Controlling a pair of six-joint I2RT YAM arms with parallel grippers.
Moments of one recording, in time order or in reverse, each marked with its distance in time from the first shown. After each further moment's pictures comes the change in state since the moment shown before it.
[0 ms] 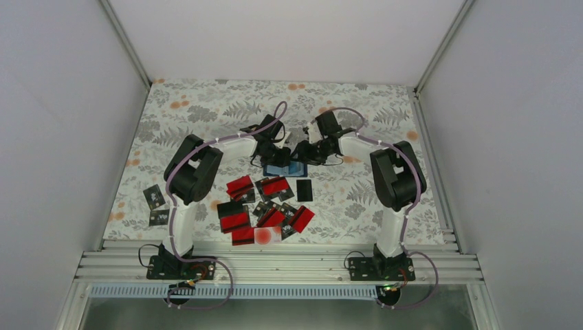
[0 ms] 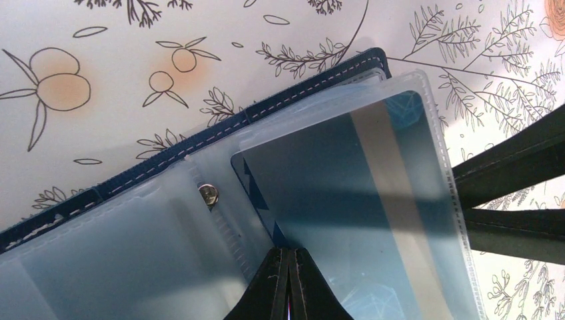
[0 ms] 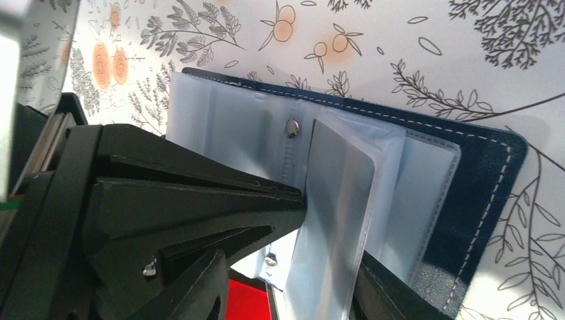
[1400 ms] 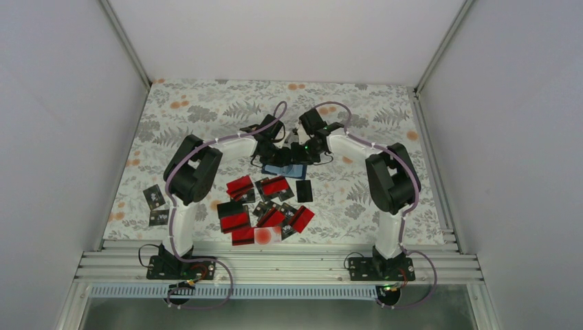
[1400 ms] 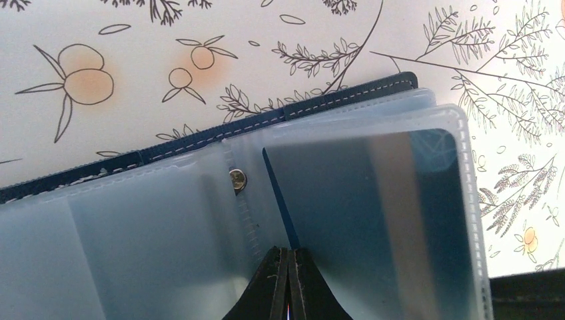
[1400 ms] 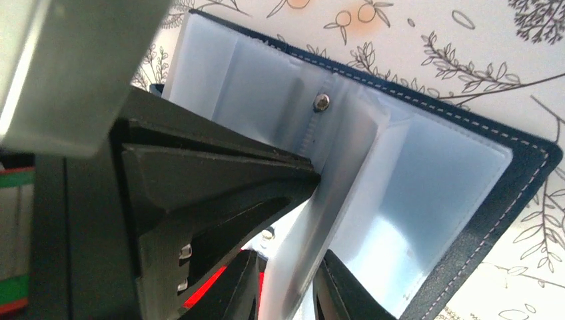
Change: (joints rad) left arm -0.003 -0.007 0.004 -0.019 -0.030 -0.008; right arm 0.119 0.000 0.138 -0.219 0.233 -0.018
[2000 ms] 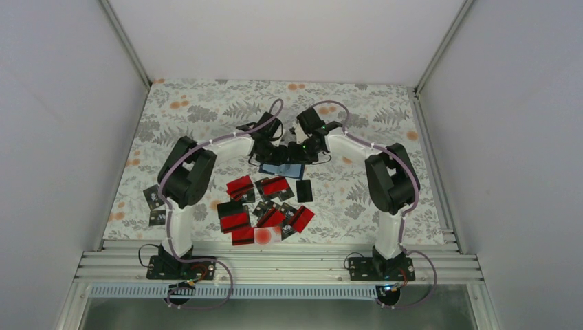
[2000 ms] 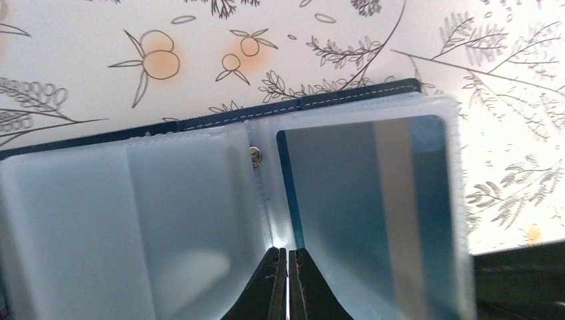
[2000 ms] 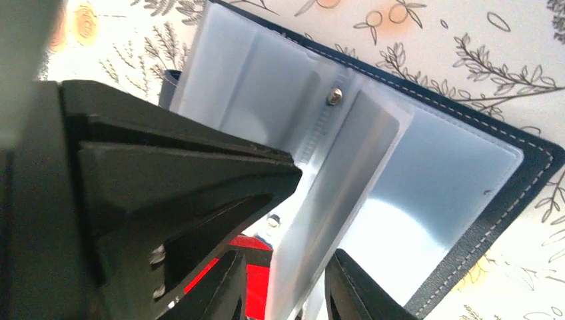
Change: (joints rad) left arm 0.002 -0.047 -0.010 -0.050 -0.052 -0.024; right arm 0.017 0.002 0.016 -0.020 -0.005 0.000
